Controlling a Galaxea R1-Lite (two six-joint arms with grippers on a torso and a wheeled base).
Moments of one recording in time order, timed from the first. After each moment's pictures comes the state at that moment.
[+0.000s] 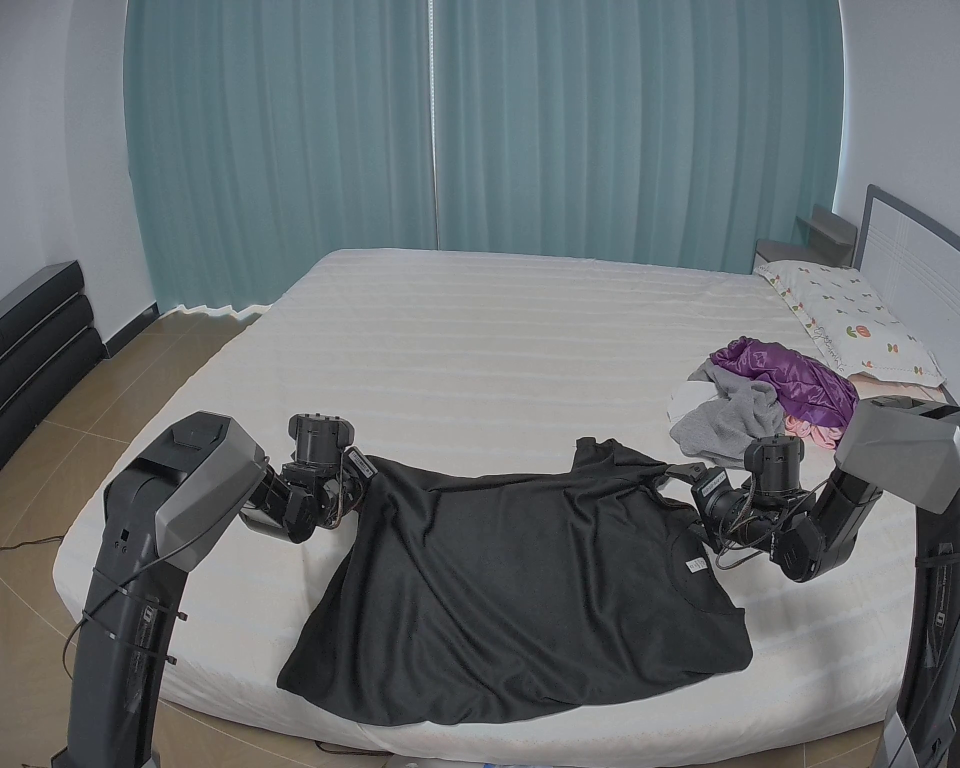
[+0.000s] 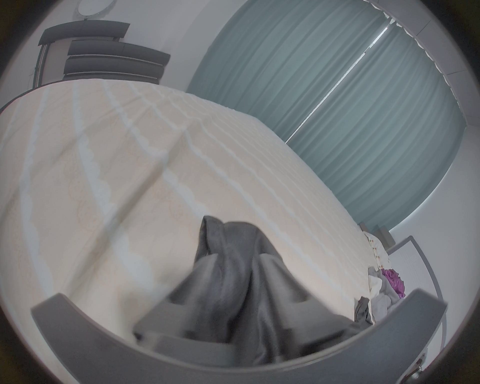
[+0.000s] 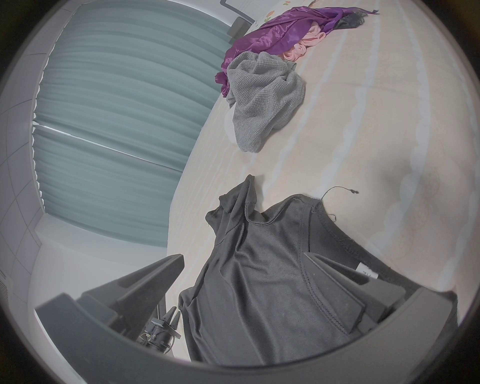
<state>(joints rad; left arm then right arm) -0.21 2.67 -1.57 -0.56 0.17 -0.83 0.16 2.35 -0.83 -1.00 0.11 1.14</state>
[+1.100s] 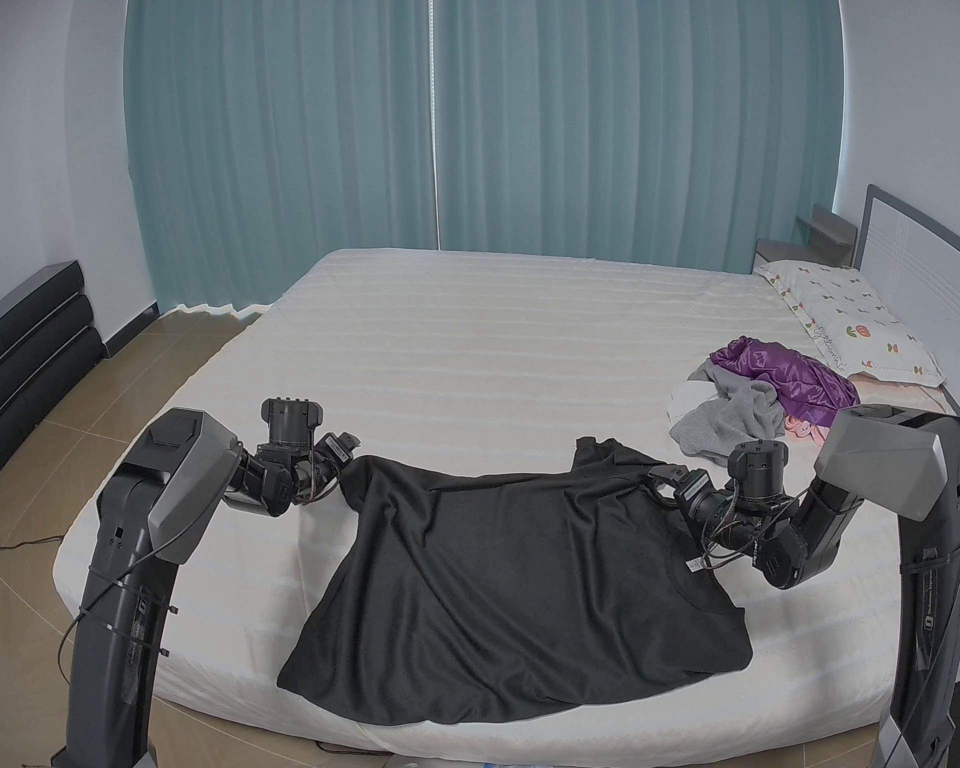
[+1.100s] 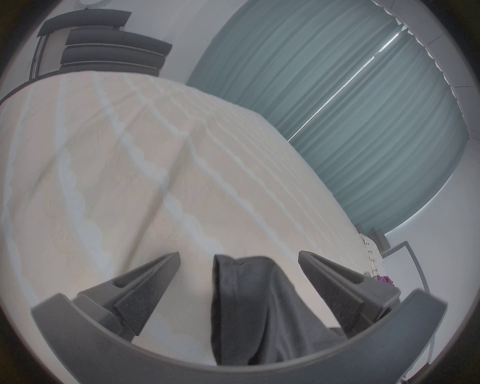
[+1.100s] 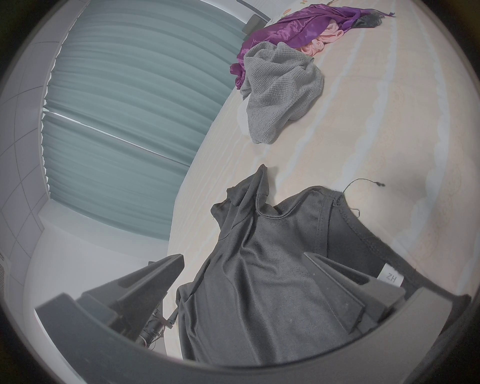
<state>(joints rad) -0.12 2.72 -1.76 -0.41 0.03 -0.82 0.19 2.41 -0.87 -1.06 0.10 1.09</state>
